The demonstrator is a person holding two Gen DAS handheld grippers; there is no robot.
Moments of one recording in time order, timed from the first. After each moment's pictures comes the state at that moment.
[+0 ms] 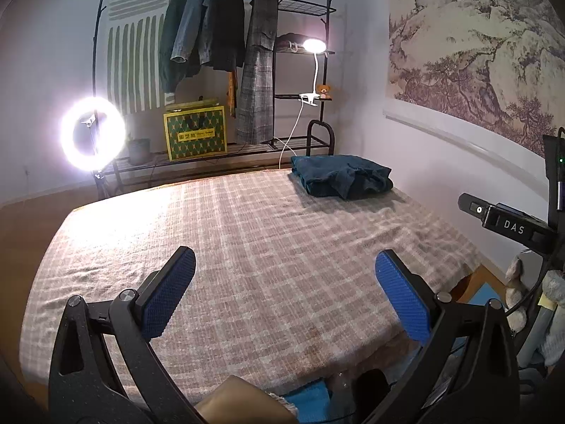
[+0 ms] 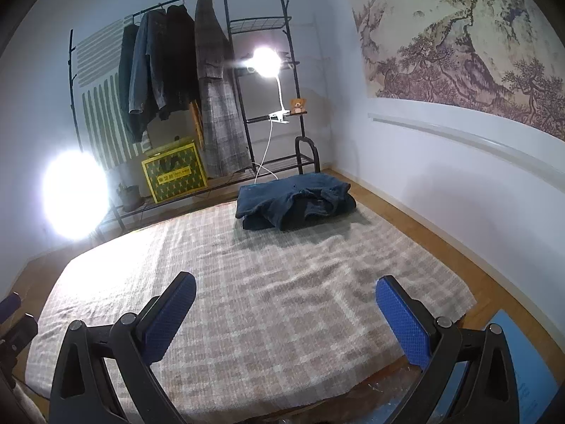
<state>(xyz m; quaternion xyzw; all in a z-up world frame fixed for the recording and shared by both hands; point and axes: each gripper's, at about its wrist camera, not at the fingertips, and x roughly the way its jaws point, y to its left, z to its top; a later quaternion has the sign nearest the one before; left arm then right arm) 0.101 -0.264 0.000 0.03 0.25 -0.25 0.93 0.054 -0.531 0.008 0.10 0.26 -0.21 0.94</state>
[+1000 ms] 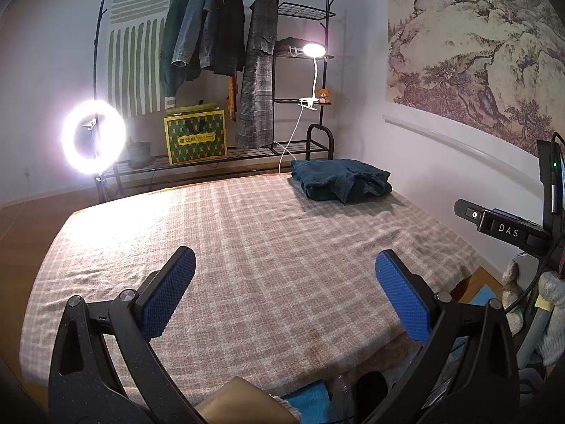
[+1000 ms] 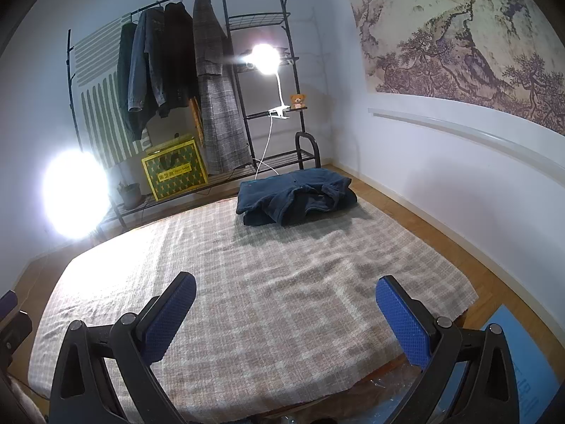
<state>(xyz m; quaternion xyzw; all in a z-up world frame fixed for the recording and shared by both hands) 0.099 -0.263 0.008 0.03 0.25 -0.25 0.93 0.054 -0.532 0.005 0.10 0.27 -0.21 0.94</state>
